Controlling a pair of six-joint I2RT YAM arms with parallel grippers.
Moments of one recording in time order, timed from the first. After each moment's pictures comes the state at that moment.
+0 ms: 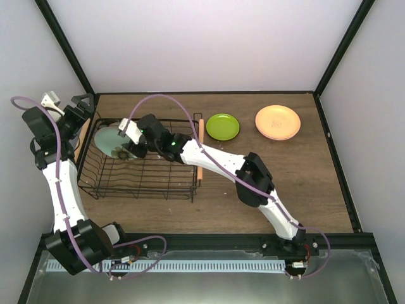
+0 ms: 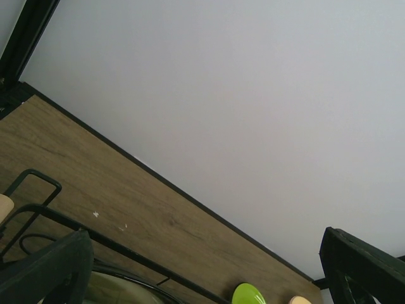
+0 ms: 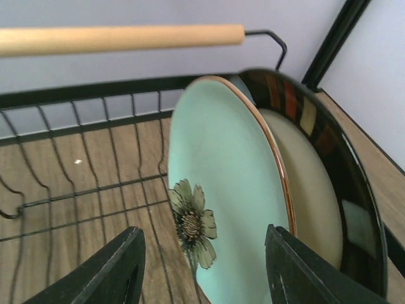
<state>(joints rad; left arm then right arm) 0.48 1.14 1.13 -0.21 0.61 -0.68 1.05 2.23 2.07 -0.24 -0.08 -0.21</state>
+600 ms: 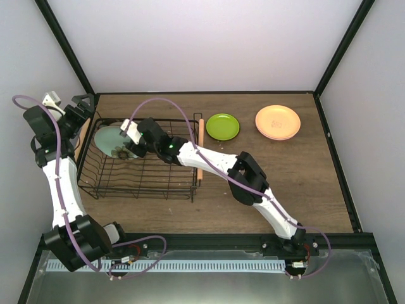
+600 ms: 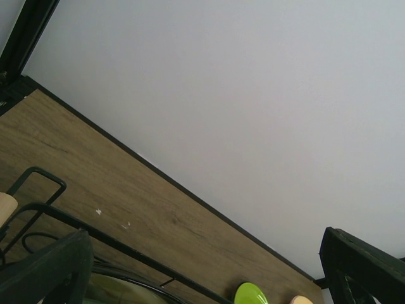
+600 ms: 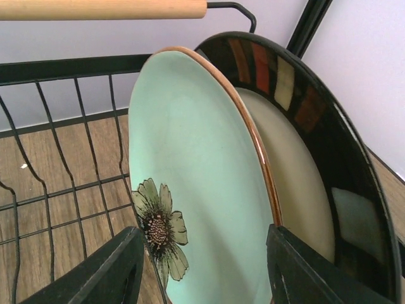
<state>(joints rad) 0.48 1.17 1.12 -0.21 0.61 -0.68 1.03 2.33 2.07 -0.11 0.02 -0.22</state>
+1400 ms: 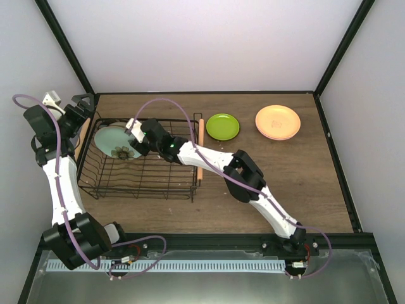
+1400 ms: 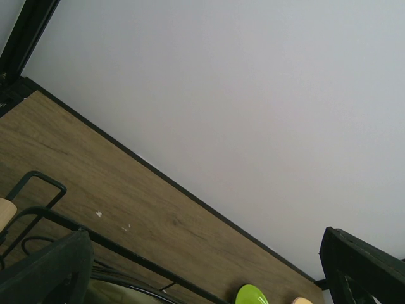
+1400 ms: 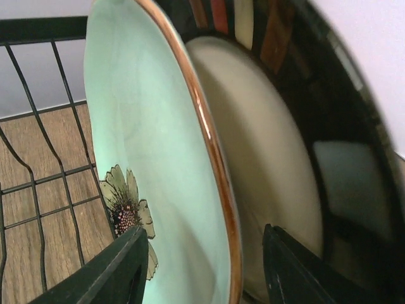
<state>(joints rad) 0.48 1.18 1.12 -0.19 0.61 -0.68 1.00 2.39 2.07 -0.07 0.03 -0.18</state>
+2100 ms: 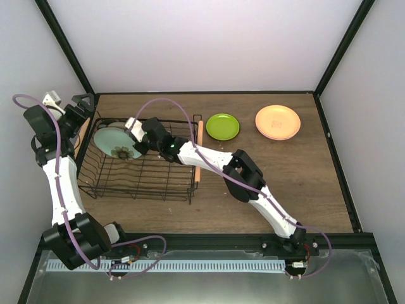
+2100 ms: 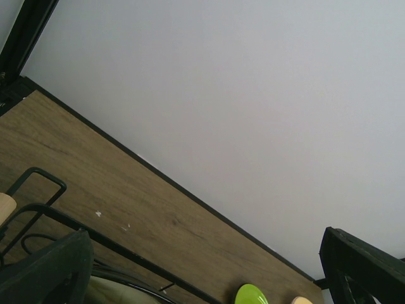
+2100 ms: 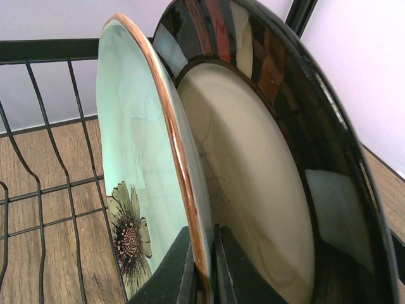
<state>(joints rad) 0.48 1.18 1.12 -0.19 0.61 -0.68 0.99 2.40 2.06 0.01 -0.01 -0.20</state>
